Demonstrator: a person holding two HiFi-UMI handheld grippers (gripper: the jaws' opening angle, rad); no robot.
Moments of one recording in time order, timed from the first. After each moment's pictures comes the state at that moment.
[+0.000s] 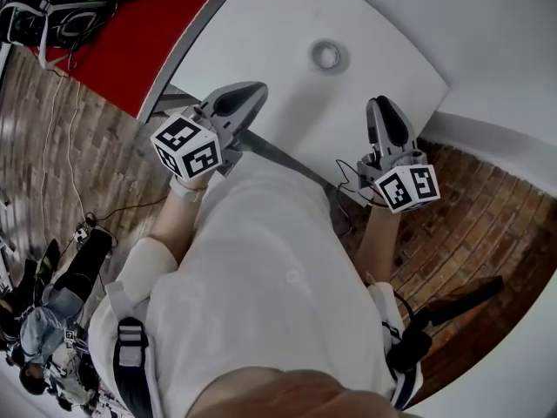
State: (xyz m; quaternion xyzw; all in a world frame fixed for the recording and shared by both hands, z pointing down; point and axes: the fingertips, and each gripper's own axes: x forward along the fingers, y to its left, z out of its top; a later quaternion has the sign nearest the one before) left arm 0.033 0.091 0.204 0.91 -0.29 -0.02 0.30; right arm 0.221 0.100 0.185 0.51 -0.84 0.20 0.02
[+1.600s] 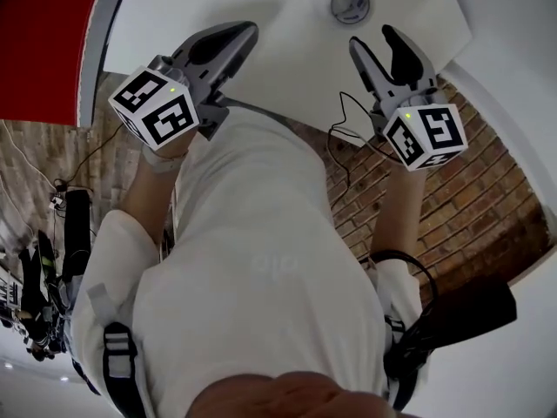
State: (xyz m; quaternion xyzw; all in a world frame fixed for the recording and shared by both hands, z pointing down) left arm 0.011 -0.014 0.380 0.82 -0.21 -0.03 0.53; right arm 0.153 -0.014 0.351 0.44 -0.78 0.29 0.33
